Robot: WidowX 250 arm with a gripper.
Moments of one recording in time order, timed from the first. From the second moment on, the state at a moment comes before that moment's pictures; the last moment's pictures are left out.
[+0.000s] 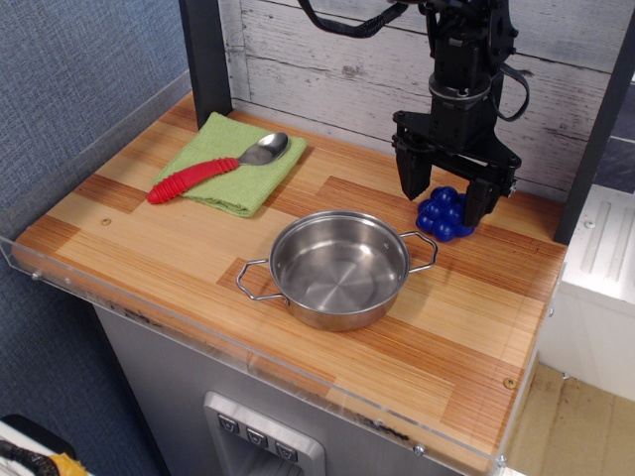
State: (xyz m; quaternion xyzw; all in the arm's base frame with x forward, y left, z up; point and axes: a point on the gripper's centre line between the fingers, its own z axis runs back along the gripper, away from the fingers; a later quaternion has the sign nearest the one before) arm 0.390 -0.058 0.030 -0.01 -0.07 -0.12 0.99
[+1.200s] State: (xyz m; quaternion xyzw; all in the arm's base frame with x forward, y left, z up) arm 0.393 -0.056 0.055 -0.01 -0.09 -0.08 0.99
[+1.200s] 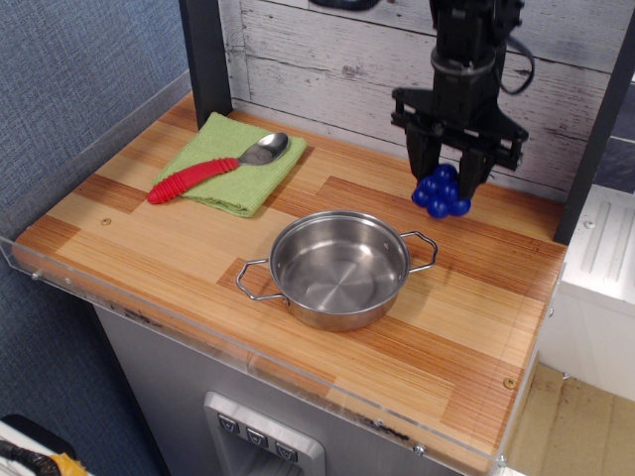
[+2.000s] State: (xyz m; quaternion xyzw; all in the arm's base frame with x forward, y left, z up) arm 0.331 0.018 0.100 0.02 -0.12 0.11 0.99
